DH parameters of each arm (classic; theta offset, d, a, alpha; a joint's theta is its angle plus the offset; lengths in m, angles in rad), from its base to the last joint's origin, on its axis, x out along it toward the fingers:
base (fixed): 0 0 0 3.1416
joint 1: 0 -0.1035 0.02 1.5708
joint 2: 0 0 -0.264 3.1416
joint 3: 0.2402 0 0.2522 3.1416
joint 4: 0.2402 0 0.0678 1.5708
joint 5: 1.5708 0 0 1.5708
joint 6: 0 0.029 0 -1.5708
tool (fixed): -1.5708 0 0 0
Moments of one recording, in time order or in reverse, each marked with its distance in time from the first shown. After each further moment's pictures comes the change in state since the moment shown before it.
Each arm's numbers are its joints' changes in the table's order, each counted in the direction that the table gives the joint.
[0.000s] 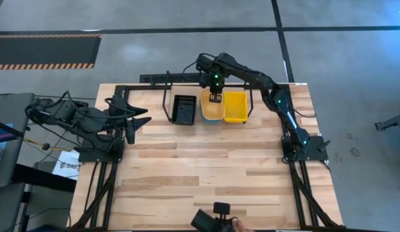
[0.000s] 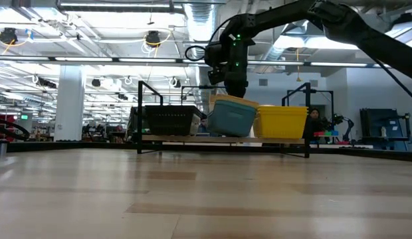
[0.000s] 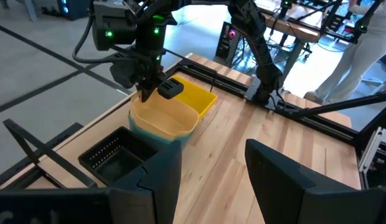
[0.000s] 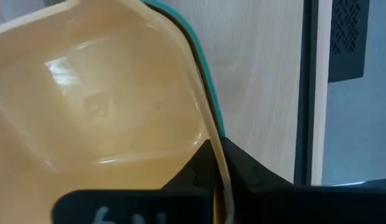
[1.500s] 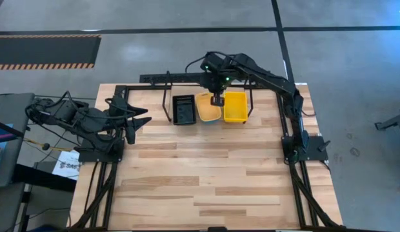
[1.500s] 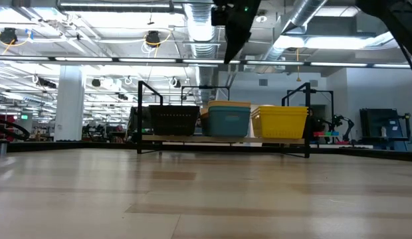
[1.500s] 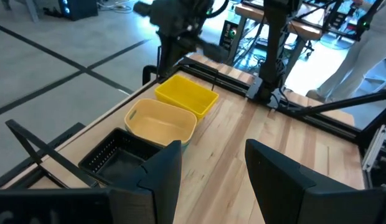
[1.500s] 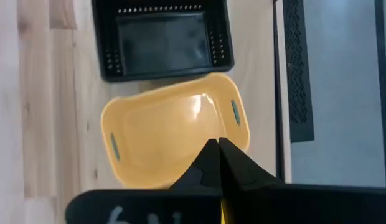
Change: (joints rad) left arm 0.000 0.006 0.000 0.005 0.003 0.005; right arm -0.162 -0.305 -0.070 -0.121 0.004 0.058
